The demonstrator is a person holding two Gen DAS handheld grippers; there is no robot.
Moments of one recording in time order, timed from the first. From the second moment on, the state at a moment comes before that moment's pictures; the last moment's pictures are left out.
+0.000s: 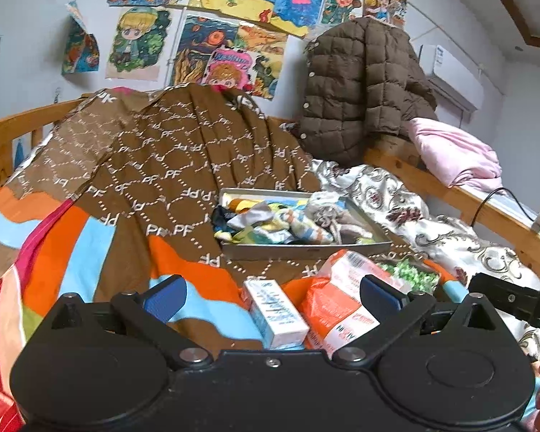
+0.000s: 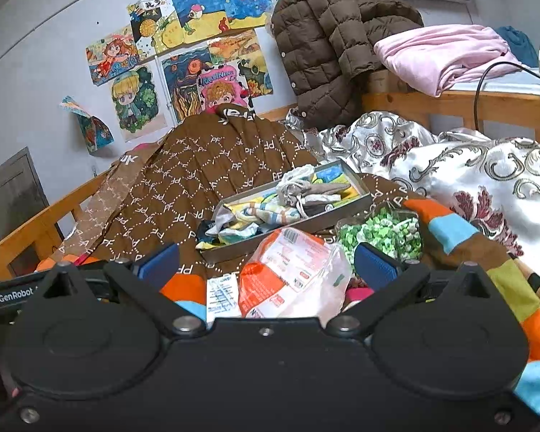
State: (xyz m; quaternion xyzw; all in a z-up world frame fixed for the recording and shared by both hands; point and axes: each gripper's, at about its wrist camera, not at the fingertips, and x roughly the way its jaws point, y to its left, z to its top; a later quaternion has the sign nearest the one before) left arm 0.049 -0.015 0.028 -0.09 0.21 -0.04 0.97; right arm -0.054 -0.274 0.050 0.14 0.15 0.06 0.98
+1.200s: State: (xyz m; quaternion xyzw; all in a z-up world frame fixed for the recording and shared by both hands) left arm 0.013 -0.022 -0.004 -0.04 0.25 0.01 0.97; right arm -0.085 -0.259 0.028 0.07 0.16 0.04 0.98
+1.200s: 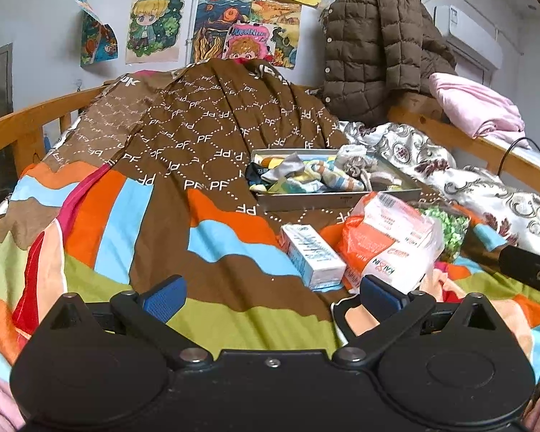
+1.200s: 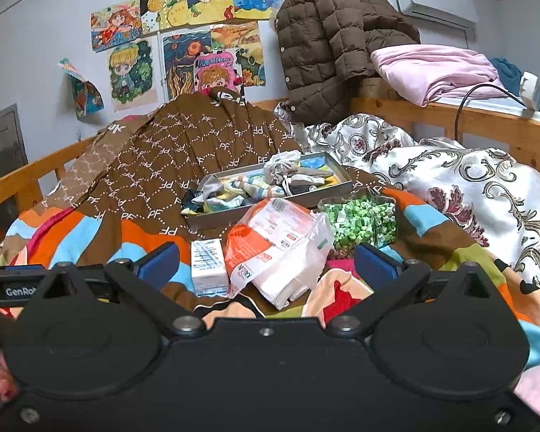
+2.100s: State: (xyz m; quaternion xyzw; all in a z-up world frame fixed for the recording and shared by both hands) left arm 0.054 -0.008 -0.036 -0.08 0.29 0.07 0.95; right arm -0.020 -0.246 -0.012 0.06 0.27 0.04 0.96
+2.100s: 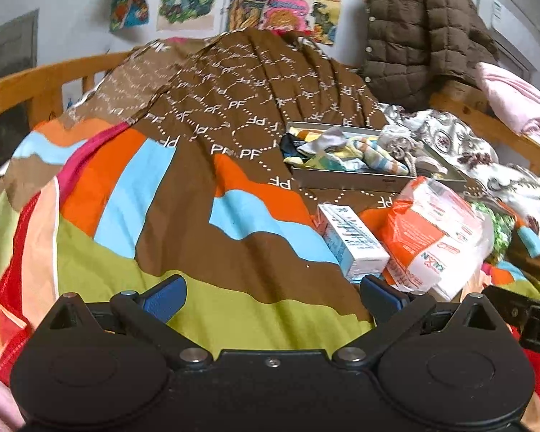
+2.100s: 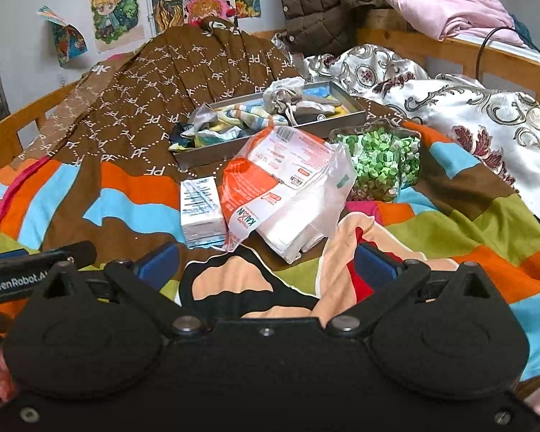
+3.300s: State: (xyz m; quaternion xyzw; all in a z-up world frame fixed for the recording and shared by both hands) left arm 0.058 -0.015 -0.039 -0.07 0.28 0.06 0.96; right arm -0.012 -0.249 -0.022 0.09 0.24 -0.01 0.96
